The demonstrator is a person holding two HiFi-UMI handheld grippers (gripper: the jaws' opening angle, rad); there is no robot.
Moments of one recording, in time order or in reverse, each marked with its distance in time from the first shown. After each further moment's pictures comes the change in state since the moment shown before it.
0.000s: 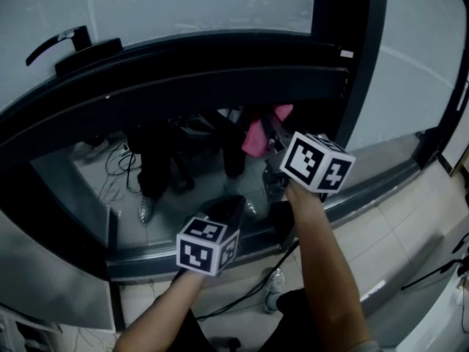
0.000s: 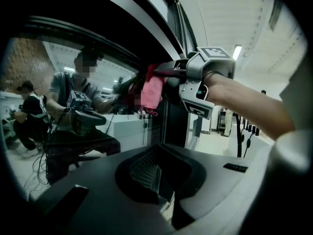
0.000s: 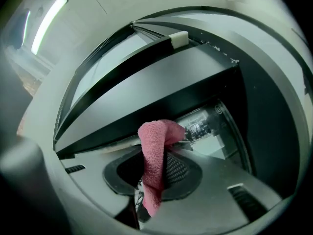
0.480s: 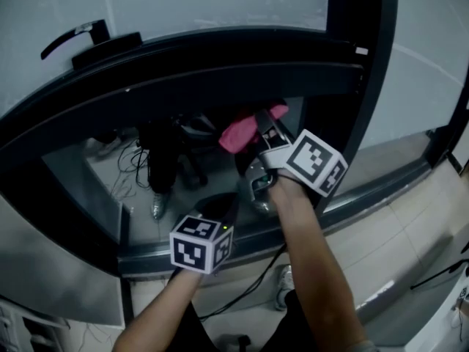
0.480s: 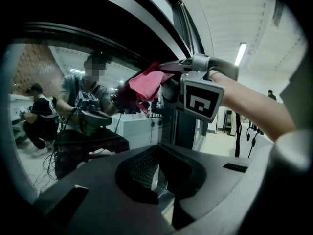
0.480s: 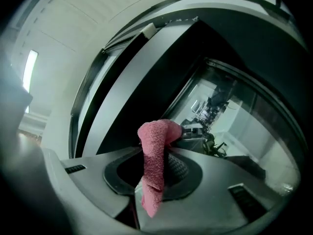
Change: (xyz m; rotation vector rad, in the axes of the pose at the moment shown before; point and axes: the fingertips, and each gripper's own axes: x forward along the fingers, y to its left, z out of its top) left arm -0.037 0.036 -0.007 -0.010 0.013 0.076; right arm 0.015 0.041 -0.018 0.407 -0.119 0.143
